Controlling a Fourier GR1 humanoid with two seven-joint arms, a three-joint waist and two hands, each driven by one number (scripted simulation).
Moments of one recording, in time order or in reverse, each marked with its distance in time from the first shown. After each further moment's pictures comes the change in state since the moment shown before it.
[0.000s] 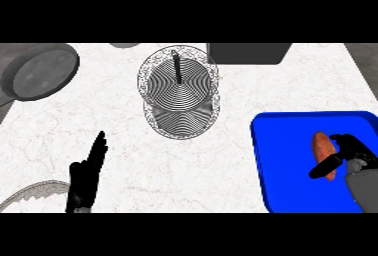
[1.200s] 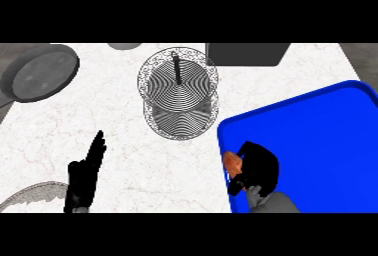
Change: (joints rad) left arm 0.002 -0.009 0.022 -0.014 -0.024 -0.017 0.017; right arm 0.058 0.387 0.444 -0.262 0.496 -0.243 0.169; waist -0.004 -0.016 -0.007
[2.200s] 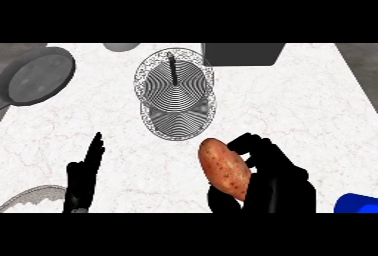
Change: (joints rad) left arm 0.006 -0.003 0.012 0.010 0.002 0.005 -0.004; right arm -0.122 0.064 0.236 -0.665 0.531 0.052 0.160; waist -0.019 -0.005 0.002
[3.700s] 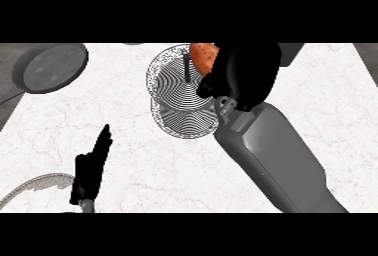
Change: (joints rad) left arm -0.060 -0.007 -0.019 0.016 -0.013 -0.023 0.005; right arm -0.628 0.007 -0.434 0.619 -0.316 0.078 -0.011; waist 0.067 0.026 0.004
